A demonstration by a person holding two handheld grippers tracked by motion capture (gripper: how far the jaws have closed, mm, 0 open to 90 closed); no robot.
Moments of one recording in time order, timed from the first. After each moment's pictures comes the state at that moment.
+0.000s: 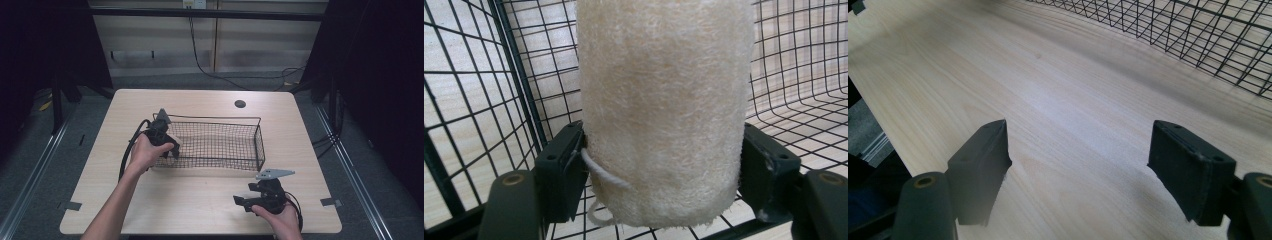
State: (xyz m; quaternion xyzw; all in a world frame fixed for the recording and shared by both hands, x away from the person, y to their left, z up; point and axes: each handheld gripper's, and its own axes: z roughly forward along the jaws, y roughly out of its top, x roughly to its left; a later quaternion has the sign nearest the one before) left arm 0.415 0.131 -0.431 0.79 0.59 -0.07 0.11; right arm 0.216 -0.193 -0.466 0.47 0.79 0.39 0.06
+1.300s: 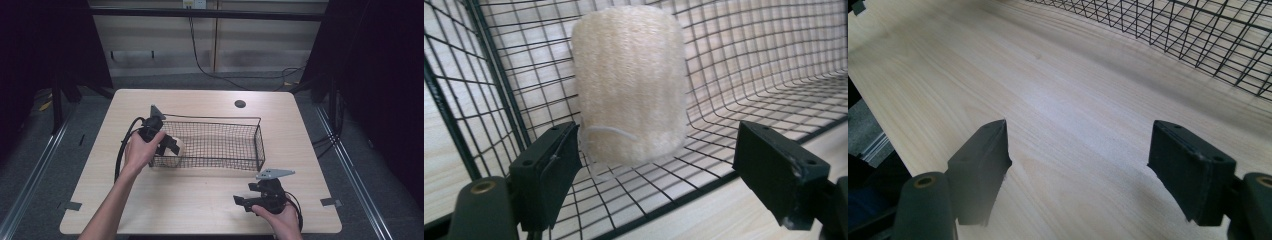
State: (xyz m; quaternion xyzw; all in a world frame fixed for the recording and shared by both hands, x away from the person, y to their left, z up) left arm 0.407 0.148 -0.414 0.80 0.56 -0.10 0.19; right arm 0.216 -0.193 -0.465 0.47 0.79 0.39 0.06
